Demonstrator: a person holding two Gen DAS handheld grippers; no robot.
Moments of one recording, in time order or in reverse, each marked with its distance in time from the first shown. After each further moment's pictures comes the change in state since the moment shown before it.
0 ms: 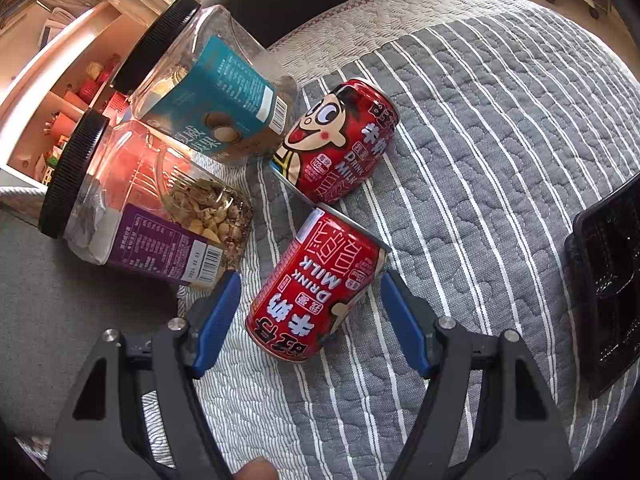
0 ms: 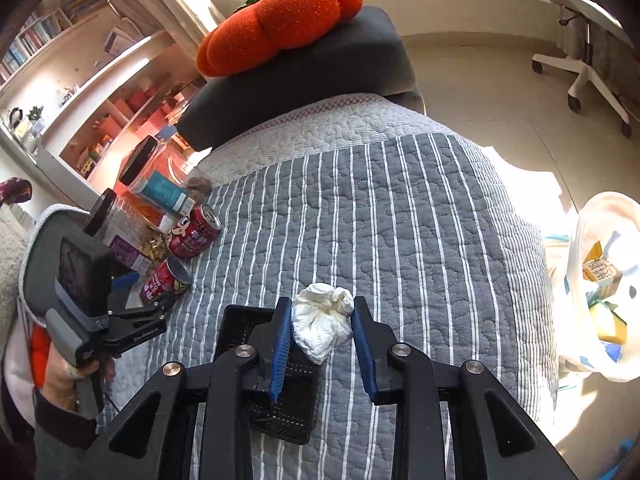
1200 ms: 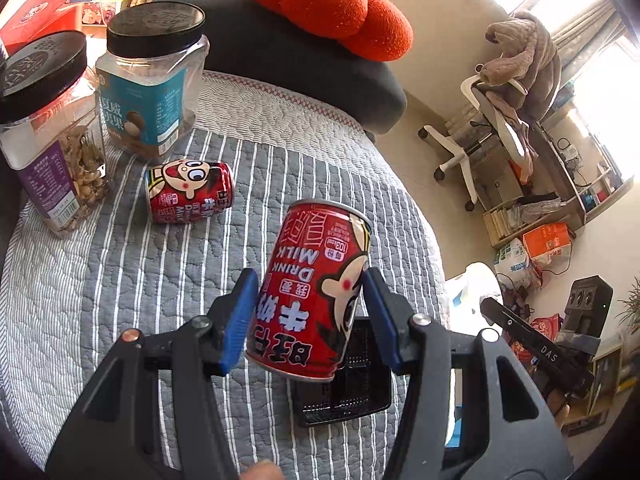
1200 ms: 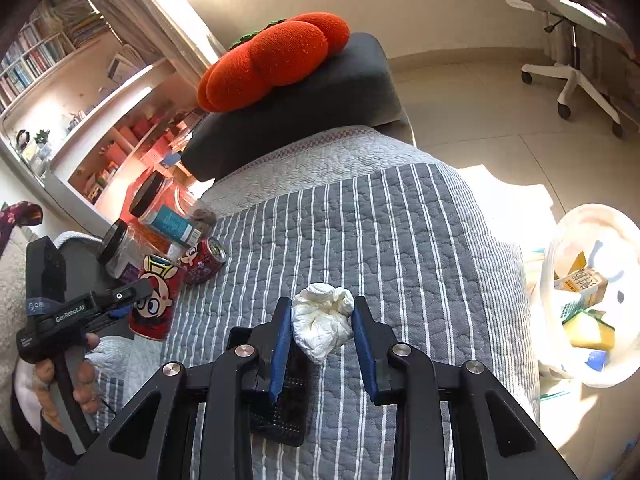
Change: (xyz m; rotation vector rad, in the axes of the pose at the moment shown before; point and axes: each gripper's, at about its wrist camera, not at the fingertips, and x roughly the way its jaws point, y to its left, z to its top) left arm -0.084 0.037 0.004 -0.618 -0.181 -0.841; right arm -0.037 -0.018 0.009 0.038 -0.101 0.017
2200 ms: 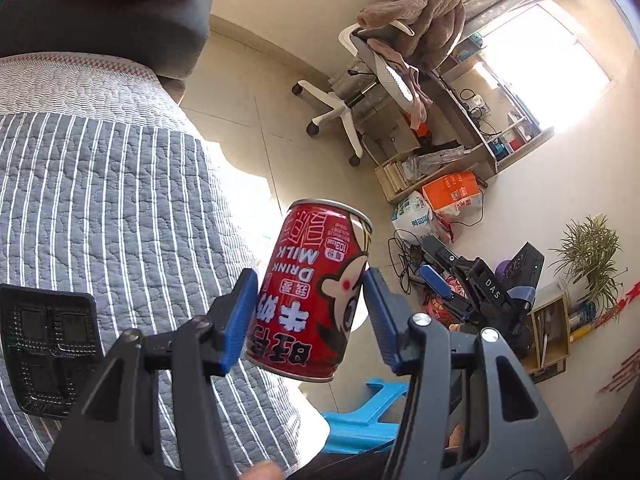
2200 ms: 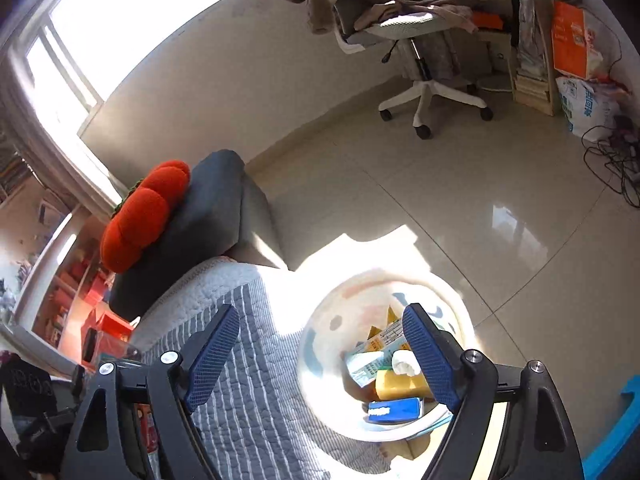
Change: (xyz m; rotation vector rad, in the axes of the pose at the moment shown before) left arm 0.089 -0.205 -0.039 0.118 0.135 -0.350; right arm -0.138 -0.203 0.017 0.349 -0.306 -0.196
